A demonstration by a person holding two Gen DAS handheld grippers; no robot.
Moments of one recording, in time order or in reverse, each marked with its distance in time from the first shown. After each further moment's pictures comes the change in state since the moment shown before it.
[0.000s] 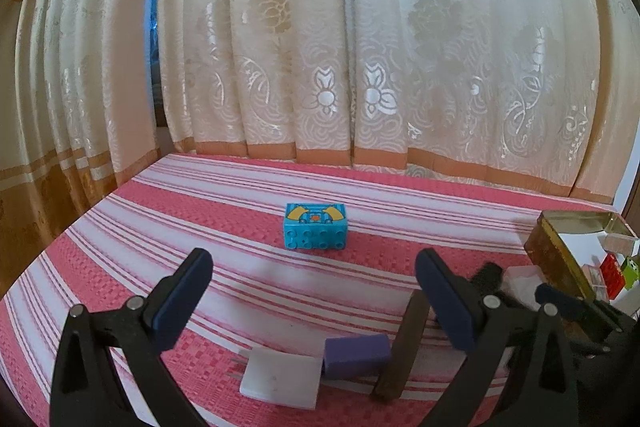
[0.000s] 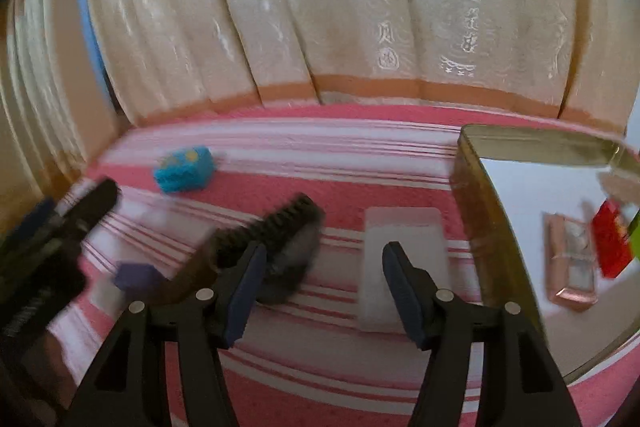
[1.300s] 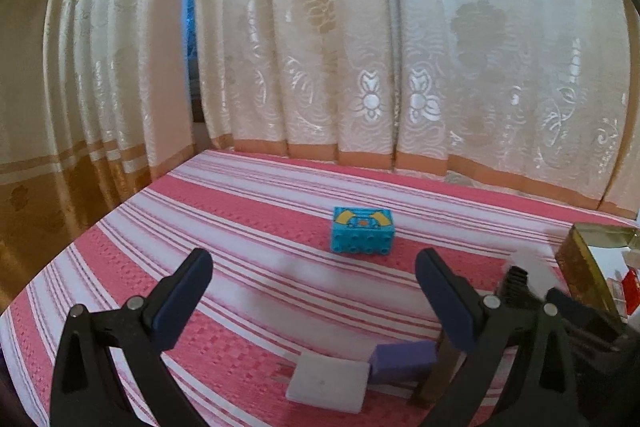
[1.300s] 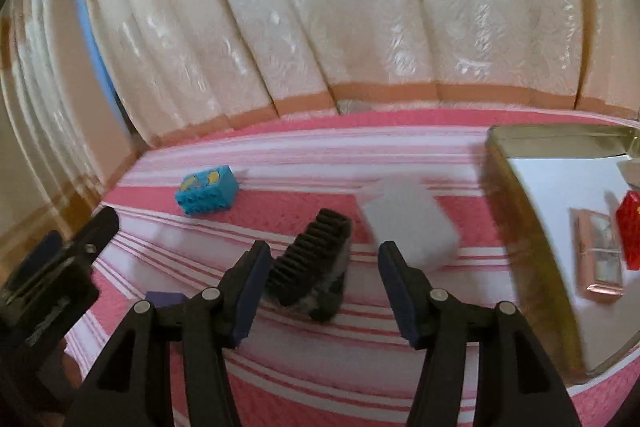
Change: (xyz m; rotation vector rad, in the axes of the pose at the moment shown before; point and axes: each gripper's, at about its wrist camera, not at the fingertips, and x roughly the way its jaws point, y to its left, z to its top) left arm 0.000 0.023 0.005 -0.043 0.007 0.120; right arm 0.021 0.024 0.010 0.044 0.022 0.060
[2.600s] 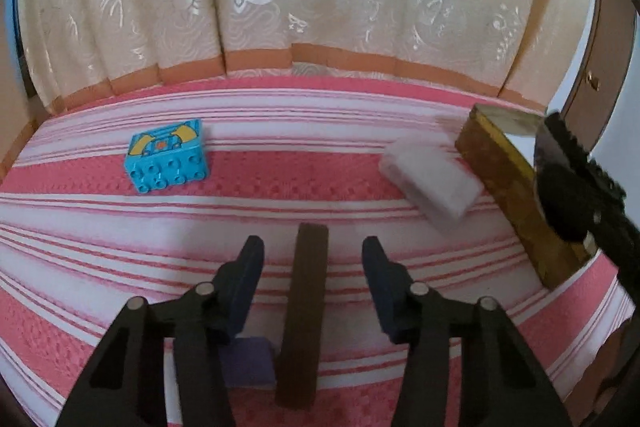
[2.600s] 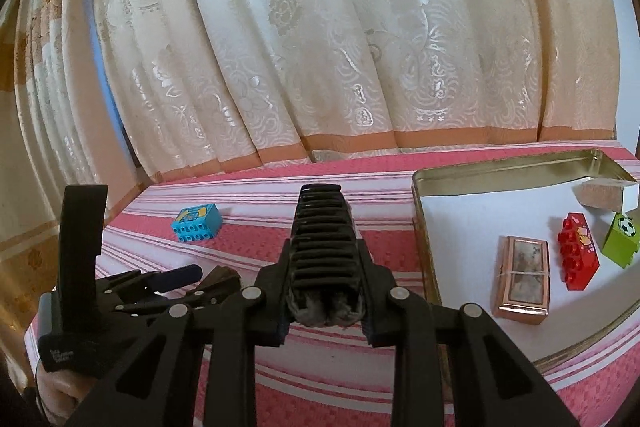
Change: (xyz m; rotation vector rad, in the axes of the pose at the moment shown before) left arm 0.046 -0.084 -0.032 0.261 0.327 -0.452; right arm -0.068 -0.055 -0.004 -0.017 -0.193 0.003
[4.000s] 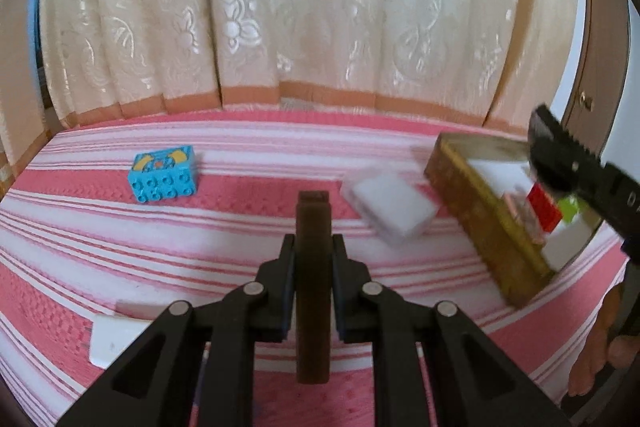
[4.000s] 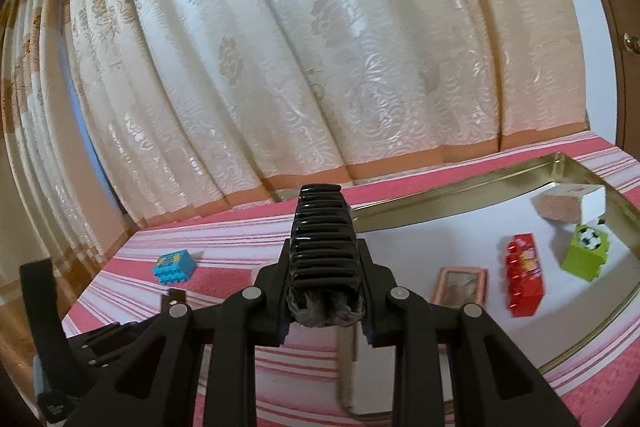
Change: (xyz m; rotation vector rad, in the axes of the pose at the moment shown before) left arm -0.033 -0.030 -0.008 -0.051 -0.157 0.019; right arm -0.028 -0.059 0.017 0.103 -0.103 -0.031
